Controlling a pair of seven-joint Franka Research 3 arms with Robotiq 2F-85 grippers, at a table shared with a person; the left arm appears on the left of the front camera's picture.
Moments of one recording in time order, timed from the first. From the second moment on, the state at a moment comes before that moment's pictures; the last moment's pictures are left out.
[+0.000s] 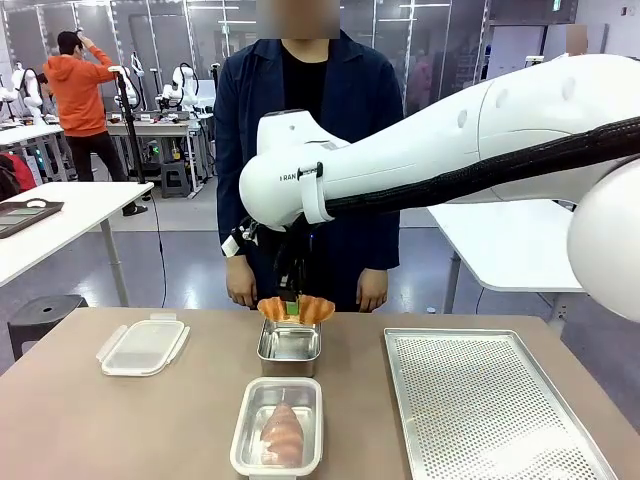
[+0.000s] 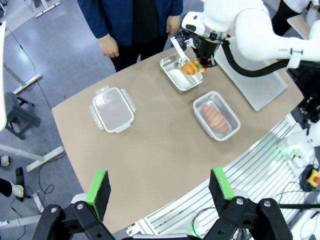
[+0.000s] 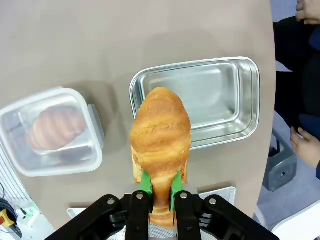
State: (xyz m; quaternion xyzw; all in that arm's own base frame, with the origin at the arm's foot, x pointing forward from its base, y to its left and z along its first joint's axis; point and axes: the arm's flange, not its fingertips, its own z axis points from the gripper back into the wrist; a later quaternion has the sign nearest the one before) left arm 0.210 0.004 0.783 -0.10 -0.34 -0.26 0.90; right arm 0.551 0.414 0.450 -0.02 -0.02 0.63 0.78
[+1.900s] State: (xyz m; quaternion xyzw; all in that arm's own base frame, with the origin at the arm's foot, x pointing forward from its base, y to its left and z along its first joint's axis) left arm 0.210 0.004 0.783 -0.10 -0.34 -0.26 0.90; right arm 0.577 0.432 0.401 -0.02 -0.04 0.02 1.00
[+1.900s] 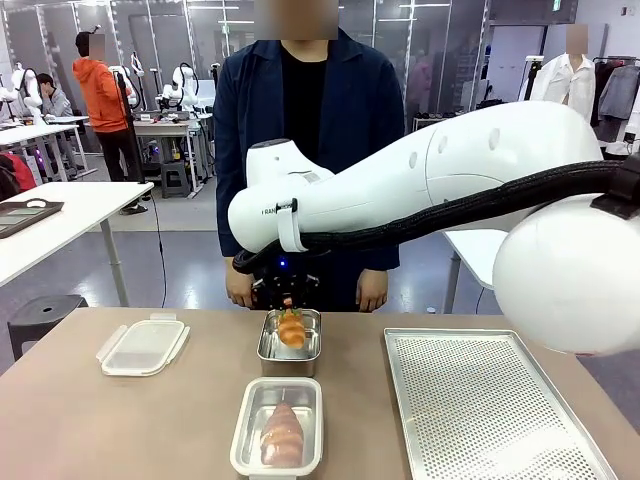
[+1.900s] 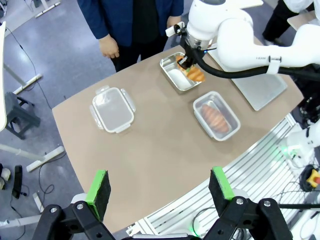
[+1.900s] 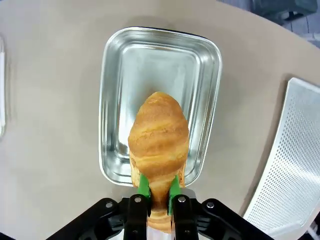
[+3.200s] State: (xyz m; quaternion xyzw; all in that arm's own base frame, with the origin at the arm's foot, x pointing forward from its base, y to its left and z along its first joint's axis) left arm 0.210 0.004 0.783 -0.10 -0.34 -0.26 0.90; right arm 0.605 0.421 0.366 0.00 -0.06 -0.02 1.00
